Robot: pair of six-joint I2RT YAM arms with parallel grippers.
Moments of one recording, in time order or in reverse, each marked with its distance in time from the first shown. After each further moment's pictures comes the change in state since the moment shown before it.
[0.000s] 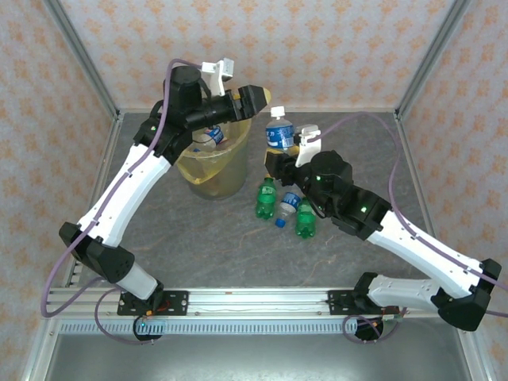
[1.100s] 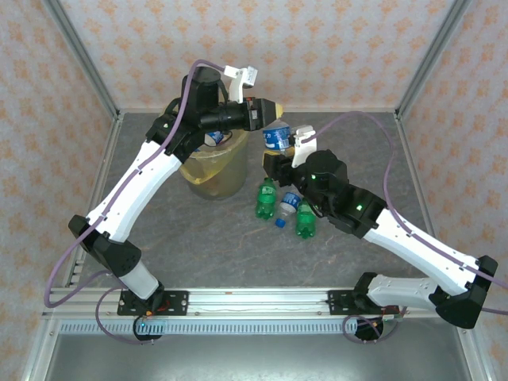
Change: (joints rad) left arm -0.079 0.065 0.097 -0.125 0.022 0.134; right arm 0.000 0.020 0.000 -0.005 -0.003 -0.029
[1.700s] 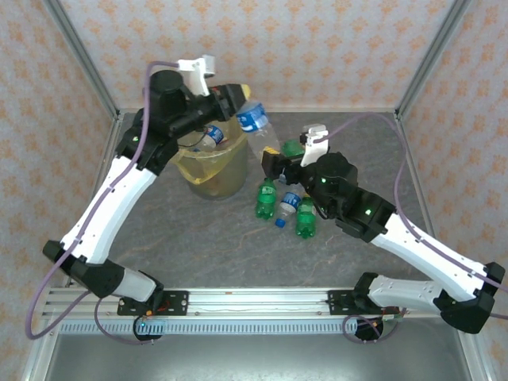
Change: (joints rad) left arm 0.107 -0.201 -0.163 0.133 -0.241 -0.063; right arm 0.002 -0.062 -0.015 0.016 0.084 0.012
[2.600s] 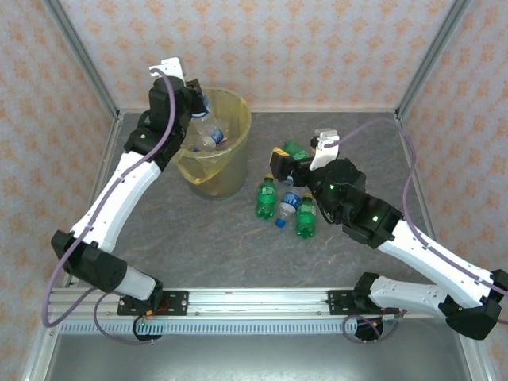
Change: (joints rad) left arm 0.087 0.060 -0.148 0.099 -0.673 0.343; right arm 0.000 -0.056 -0.050 0.003 0.047 0.033
